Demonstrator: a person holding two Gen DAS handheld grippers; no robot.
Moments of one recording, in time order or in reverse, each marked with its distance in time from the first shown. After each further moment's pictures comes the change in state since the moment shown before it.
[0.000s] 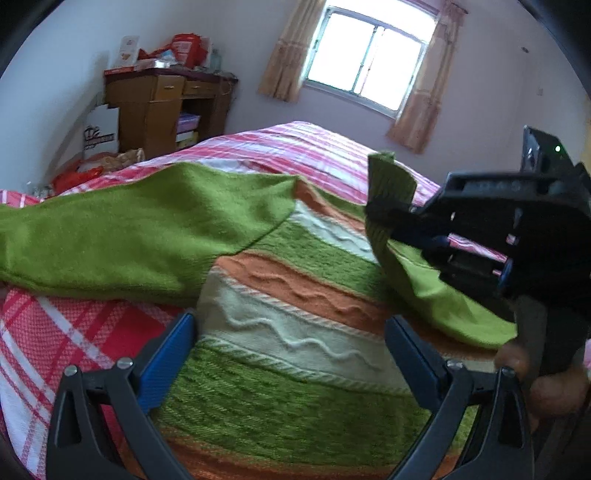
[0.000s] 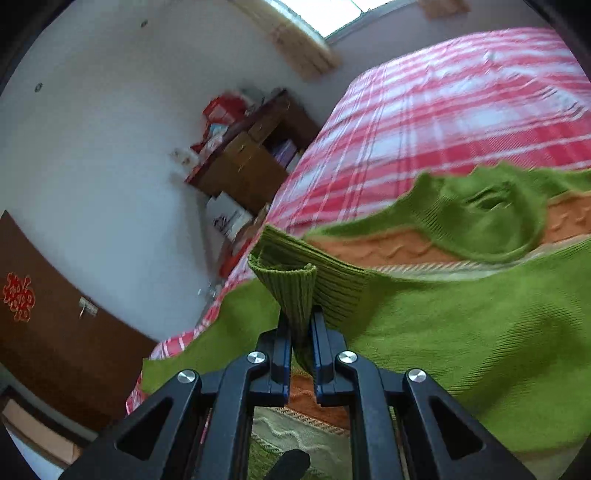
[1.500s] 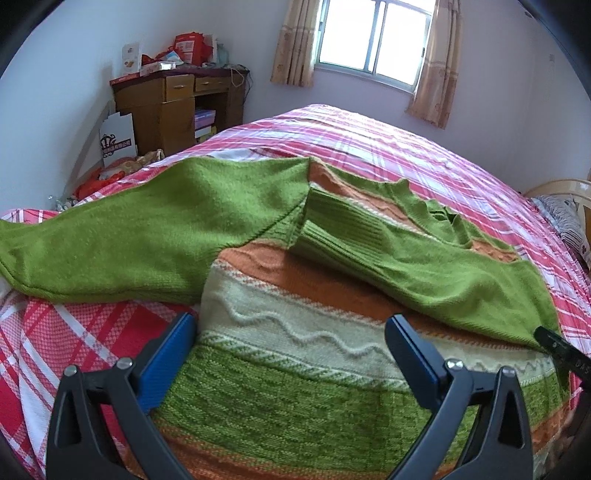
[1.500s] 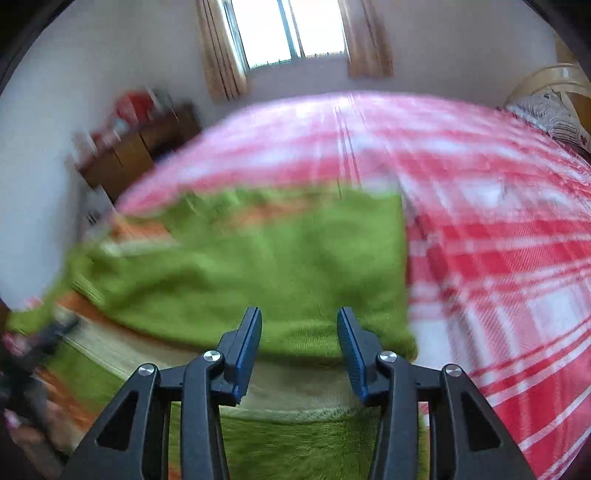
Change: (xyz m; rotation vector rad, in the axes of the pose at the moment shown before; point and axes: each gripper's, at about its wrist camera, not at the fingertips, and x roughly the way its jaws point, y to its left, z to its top) left arm 0.009 -0.015 -0.001 0.085 0.059 0.142; right arm -0.153 -0.115 -0.048 -0.139 -0.092 -0.603
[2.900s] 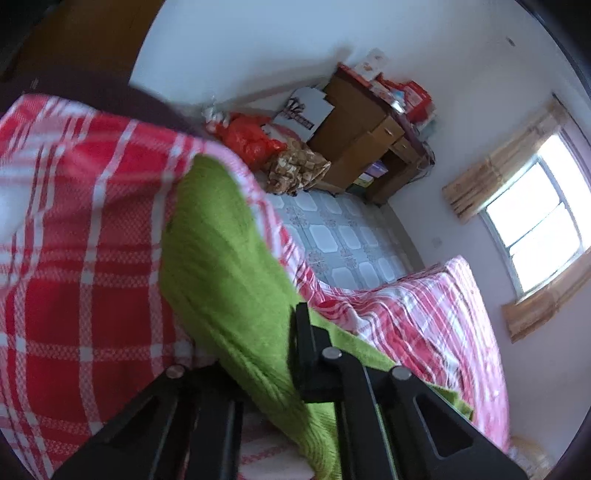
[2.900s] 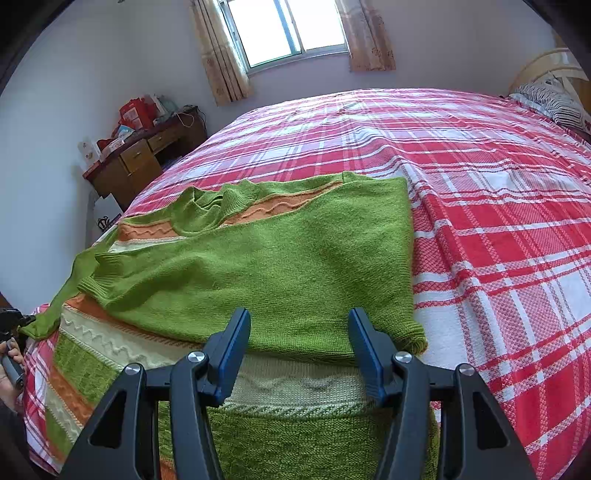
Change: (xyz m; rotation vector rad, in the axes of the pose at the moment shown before) left arm -0.030 0.290 0.049 -0.825 -0.144 0.176; right arm -0.007 -0.009 -0.001 0.034 -0.047 0.077
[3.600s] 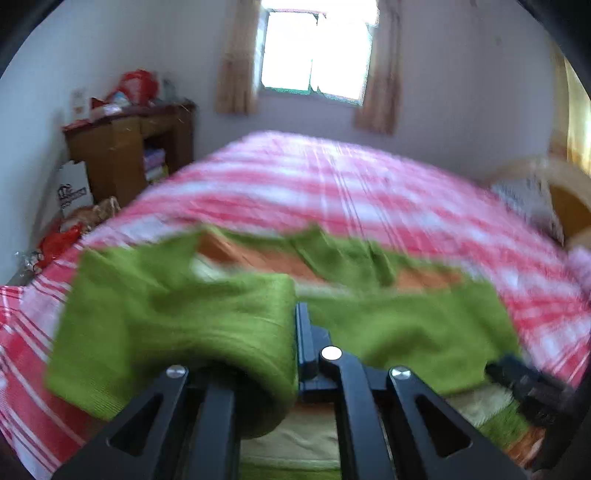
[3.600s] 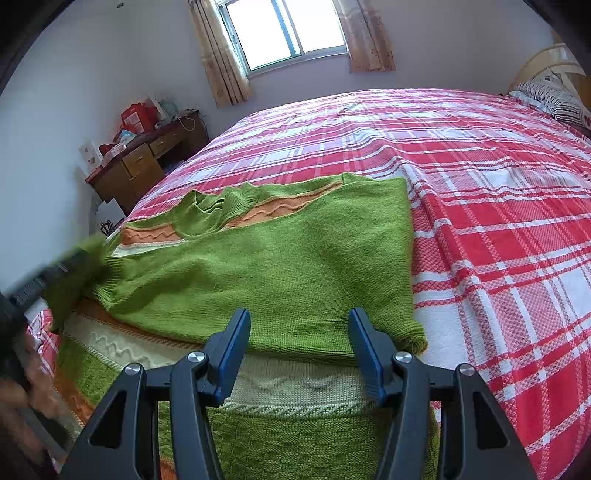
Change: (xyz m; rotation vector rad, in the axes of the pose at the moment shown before) left arm -0.053 -0.254 -0.265 0.969 0.120 -0.342; right arm -0.001 -0.001 0.000 0.008 -0.005 0.011
